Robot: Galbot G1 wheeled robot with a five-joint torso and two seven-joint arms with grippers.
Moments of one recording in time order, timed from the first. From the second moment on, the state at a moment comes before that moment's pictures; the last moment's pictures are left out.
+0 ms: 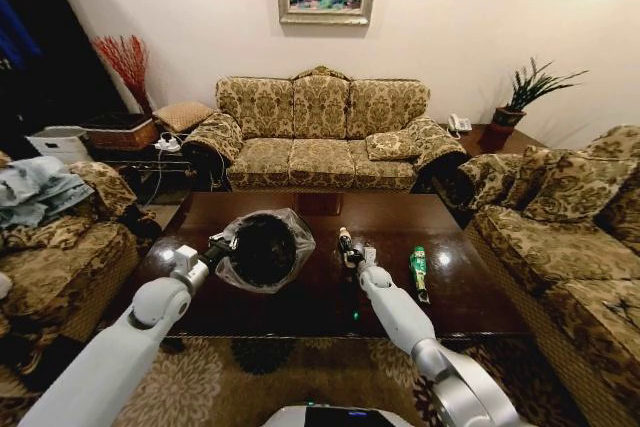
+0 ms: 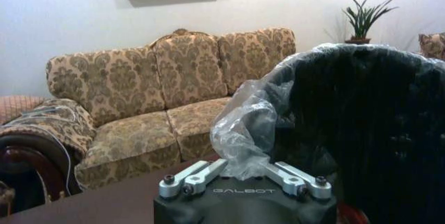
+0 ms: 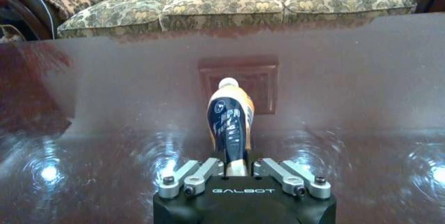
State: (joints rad) left arm 1.30 -0.83 -0.53 -1.92 -0.54 0.20 0.12; right arm -0.63 1.43 0.09 0.81 0.47 -0.17 0.08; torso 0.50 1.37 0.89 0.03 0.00
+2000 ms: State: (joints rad) left arm 1.17 -0.68 -0.46 -1.85 -0.51 0.29 0.13; right arm -1.18 1.20 0.37 1.90 0.63 0.07 -0.23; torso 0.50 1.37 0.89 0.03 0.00
